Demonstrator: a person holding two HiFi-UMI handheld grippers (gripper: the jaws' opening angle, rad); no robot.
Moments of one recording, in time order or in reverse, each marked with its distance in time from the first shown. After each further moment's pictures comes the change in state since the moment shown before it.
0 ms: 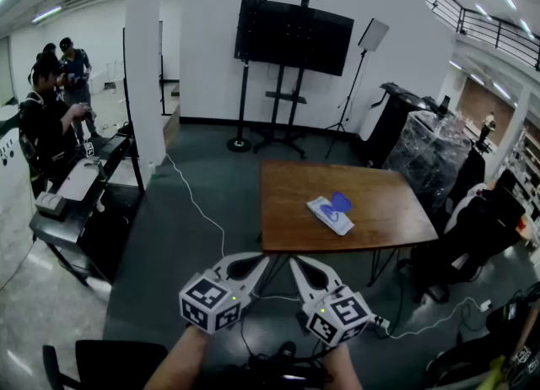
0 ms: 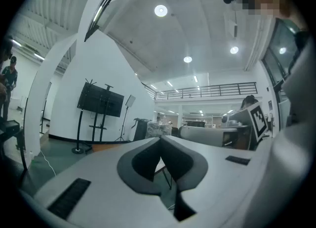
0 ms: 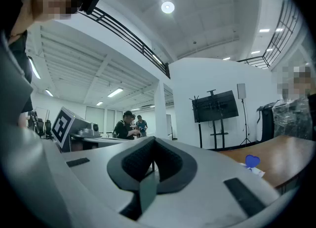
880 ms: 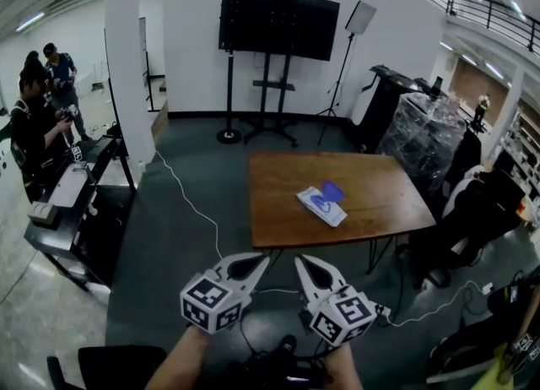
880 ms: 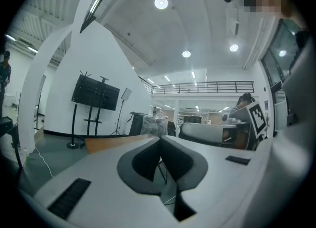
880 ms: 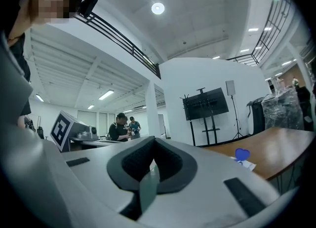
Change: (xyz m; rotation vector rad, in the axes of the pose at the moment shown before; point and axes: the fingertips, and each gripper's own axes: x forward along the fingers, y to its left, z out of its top) left arm 0.039 -0.009 -0.019 -0.014 0.070 -0.044; right arm -0.018 -0.046 -0.011 0.075 -0.002 -0.077
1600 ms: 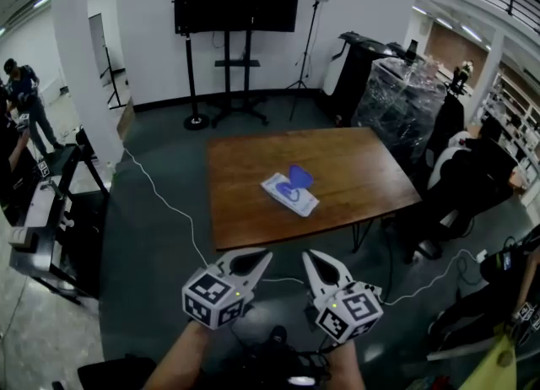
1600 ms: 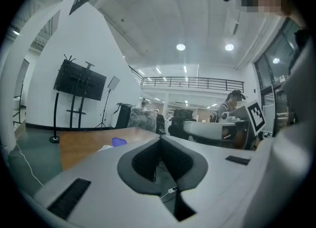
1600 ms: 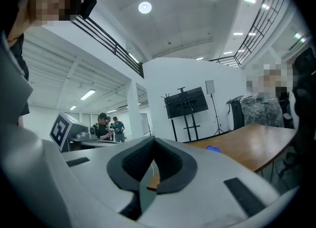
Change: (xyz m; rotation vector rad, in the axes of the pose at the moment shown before) left arm 0.137 -0.019 -0.024 -0.014 0.095 -0.148; right arm -0.028 -0.139 -0.008 0.072 0.011 -0.186
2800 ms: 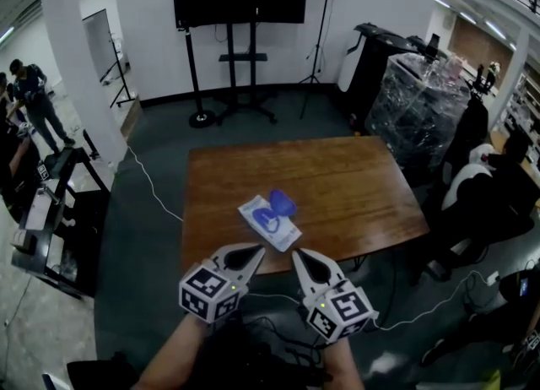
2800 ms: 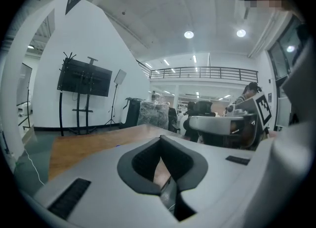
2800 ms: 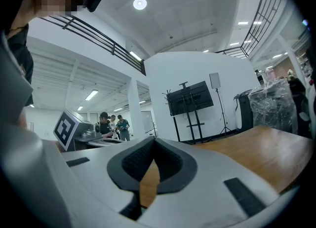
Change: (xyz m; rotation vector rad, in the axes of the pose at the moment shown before) left arm 0.183 0.071 0.018 0.014 0.090 0.128; right arm 0.082 -0.169 0.029 -0.002 0.042 0.114
